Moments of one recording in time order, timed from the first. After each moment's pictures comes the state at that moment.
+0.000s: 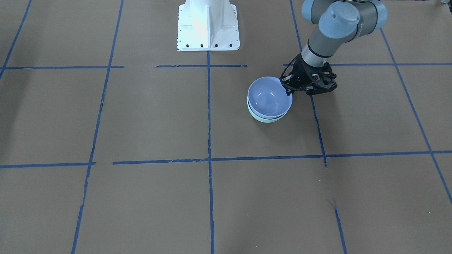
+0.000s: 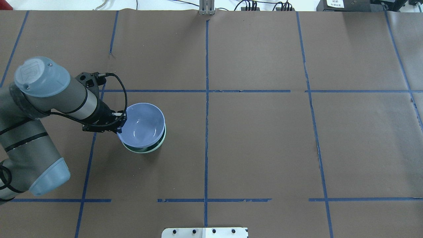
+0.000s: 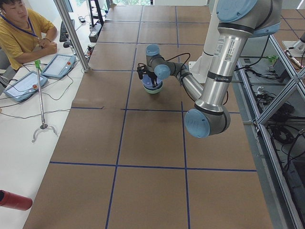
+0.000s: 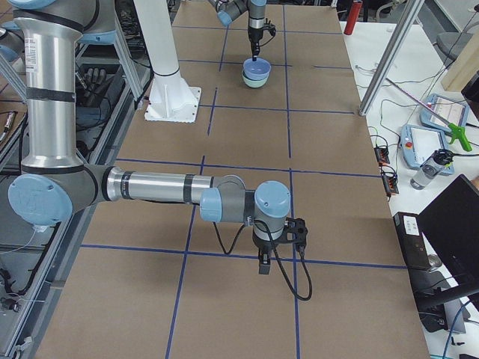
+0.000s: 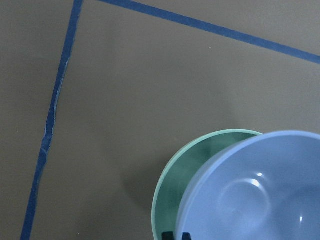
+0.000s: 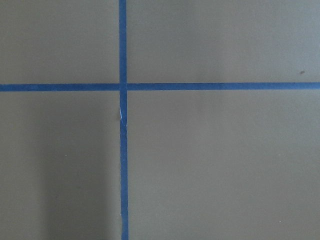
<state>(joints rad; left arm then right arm) -0.68 -1.87 -1.93 -1.70 -2.09 -1.34 1.58 -1.63 1.62 -1.55 2.28 0.03</state>
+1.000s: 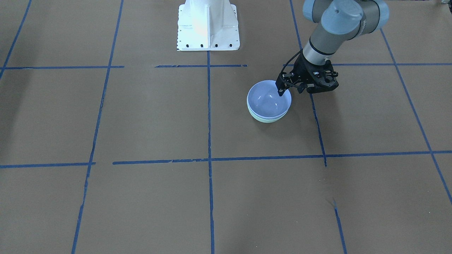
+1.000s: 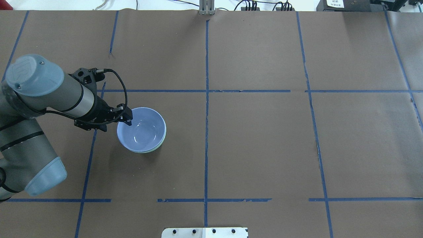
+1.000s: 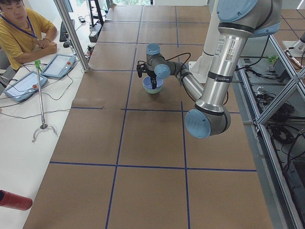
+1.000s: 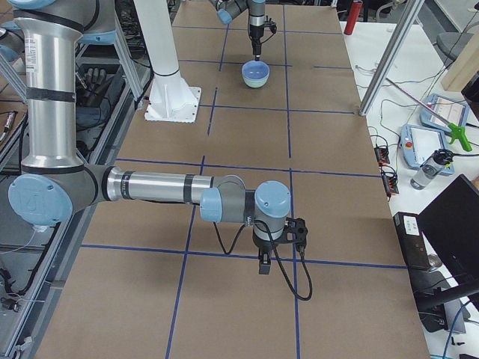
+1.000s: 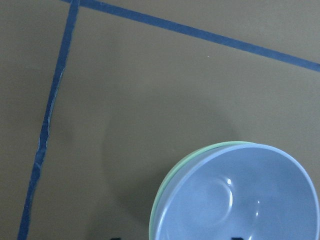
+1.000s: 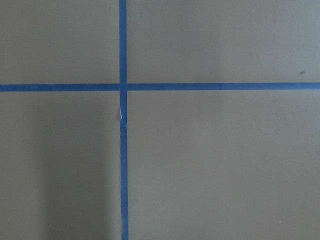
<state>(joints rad) -0.71 -1.85 -1.96 -1.74 -2.09 -1.29 1.58 -1.63 1.62 -1.55 2.27 0.03</state>
